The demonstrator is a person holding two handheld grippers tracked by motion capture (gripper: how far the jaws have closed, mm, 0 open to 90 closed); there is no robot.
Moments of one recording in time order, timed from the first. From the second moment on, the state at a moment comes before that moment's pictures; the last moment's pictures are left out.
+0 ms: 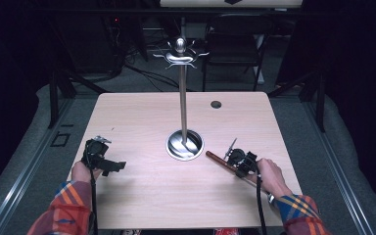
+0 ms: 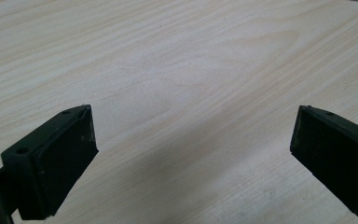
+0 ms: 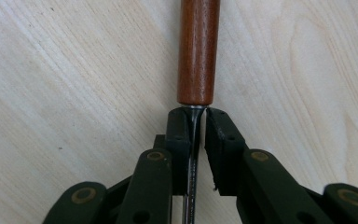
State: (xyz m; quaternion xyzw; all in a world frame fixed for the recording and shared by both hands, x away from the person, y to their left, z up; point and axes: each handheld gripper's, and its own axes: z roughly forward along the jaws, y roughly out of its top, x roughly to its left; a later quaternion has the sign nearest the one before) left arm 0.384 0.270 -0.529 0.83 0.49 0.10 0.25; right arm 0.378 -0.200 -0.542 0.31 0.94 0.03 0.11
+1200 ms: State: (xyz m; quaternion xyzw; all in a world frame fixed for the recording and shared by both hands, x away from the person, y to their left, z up) left arm 0.385 0.265 -0.528 0.84 0.48 0.10 0.25; right arm 0.373 -0.205 -0.519 0.34 0.93 0.09 0.12
